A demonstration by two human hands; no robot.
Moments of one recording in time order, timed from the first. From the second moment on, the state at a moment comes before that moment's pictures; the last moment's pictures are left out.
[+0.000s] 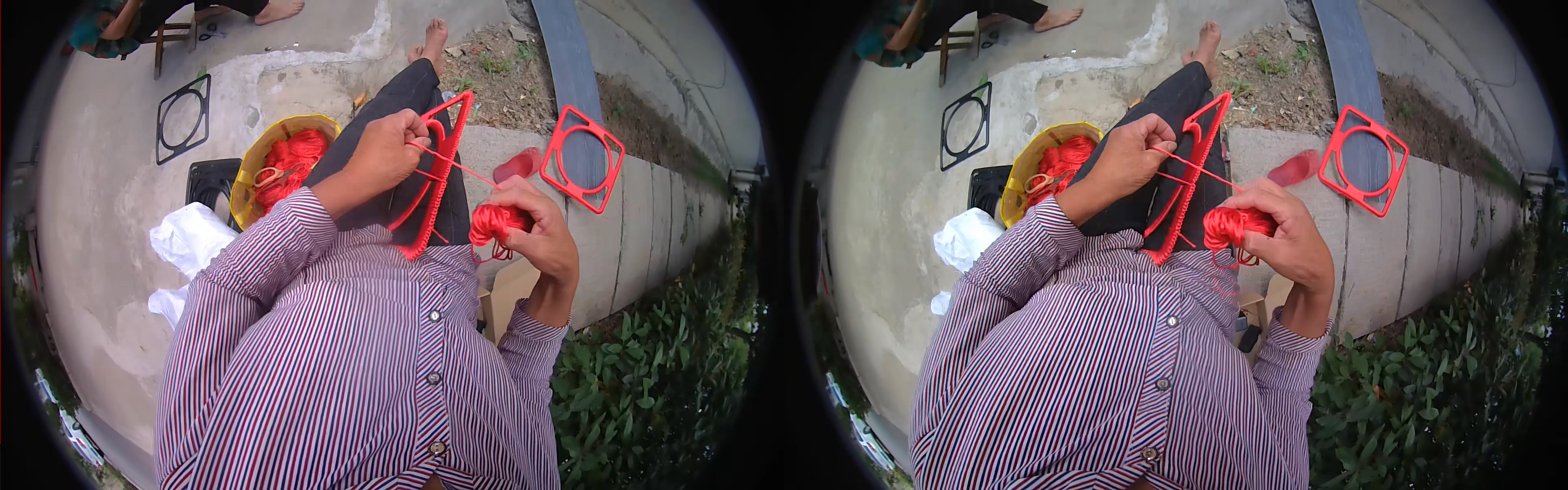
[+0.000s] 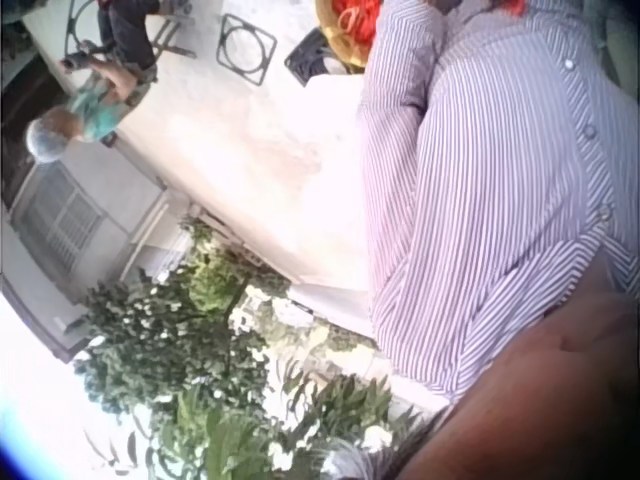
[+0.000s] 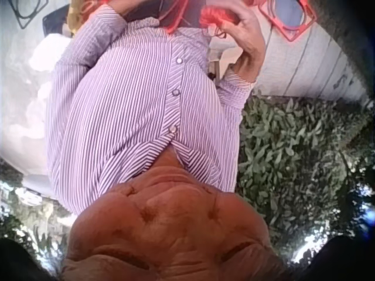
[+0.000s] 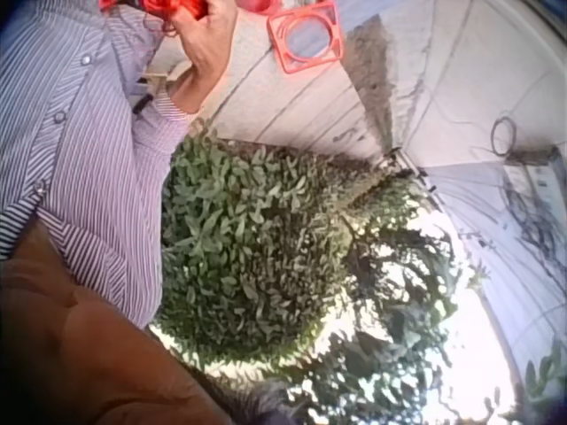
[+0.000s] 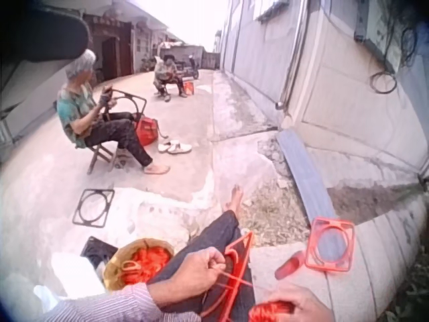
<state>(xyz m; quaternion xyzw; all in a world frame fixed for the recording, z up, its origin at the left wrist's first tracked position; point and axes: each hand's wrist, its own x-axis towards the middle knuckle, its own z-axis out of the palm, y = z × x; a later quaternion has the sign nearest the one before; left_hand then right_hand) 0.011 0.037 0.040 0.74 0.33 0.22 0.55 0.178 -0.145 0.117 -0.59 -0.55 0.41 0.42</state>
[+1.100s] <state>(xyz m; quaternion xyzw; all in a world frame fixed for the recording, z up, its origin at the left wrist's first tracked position) 0.002 0.020 -0.010 0.65 0.29 0.08 0.69 0.264 -0.236 0.060 -0.36 -0.08 0.35 0.86</state>
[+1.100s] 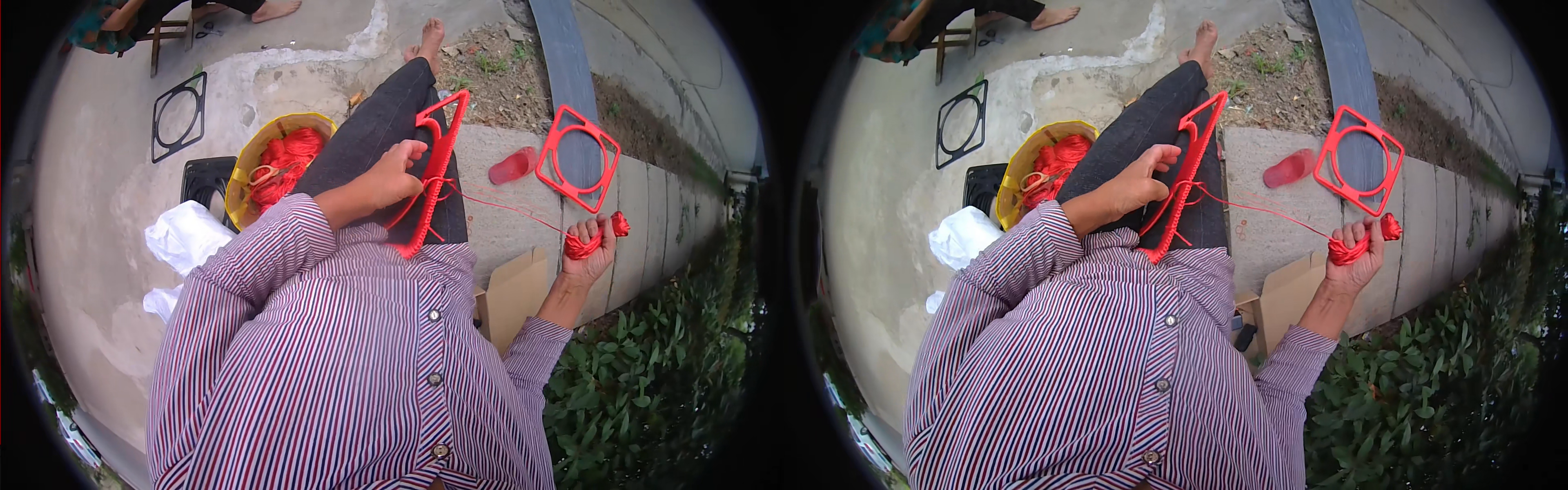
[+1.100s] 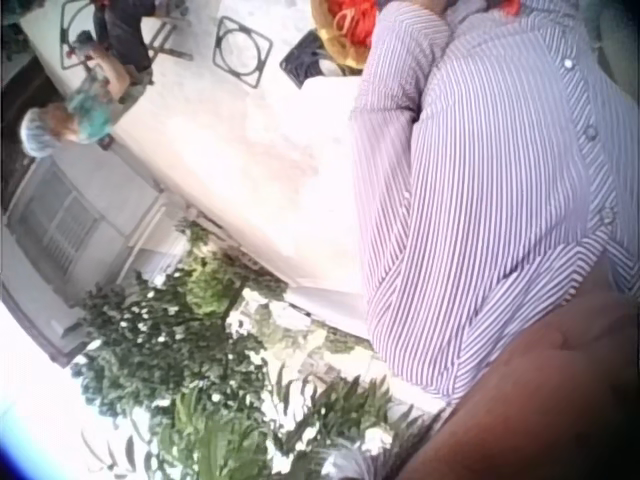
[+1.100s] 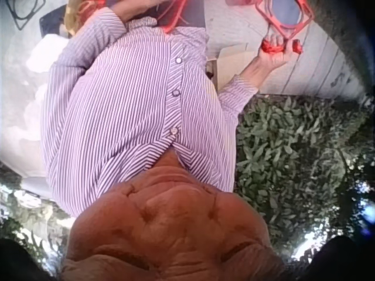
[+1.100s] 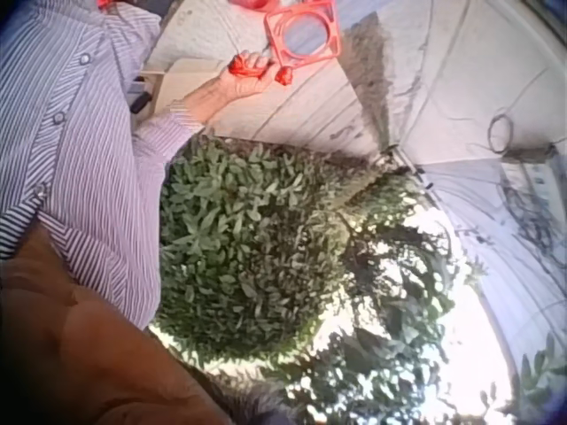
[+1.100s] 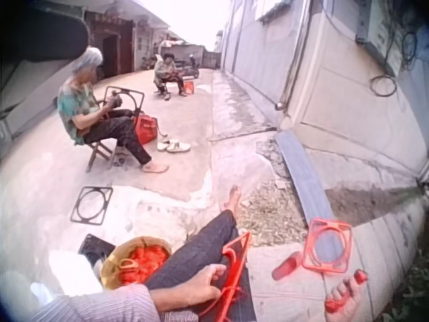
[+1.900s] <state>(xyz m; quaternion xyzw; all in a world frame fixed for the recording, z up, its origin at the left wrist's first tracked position) 0.003 0.014 -0.029 0.33 0.30 -0.02 0.89 0.186 -0.207 0.002 -0.60 -0.01 0.42 0.68</state>
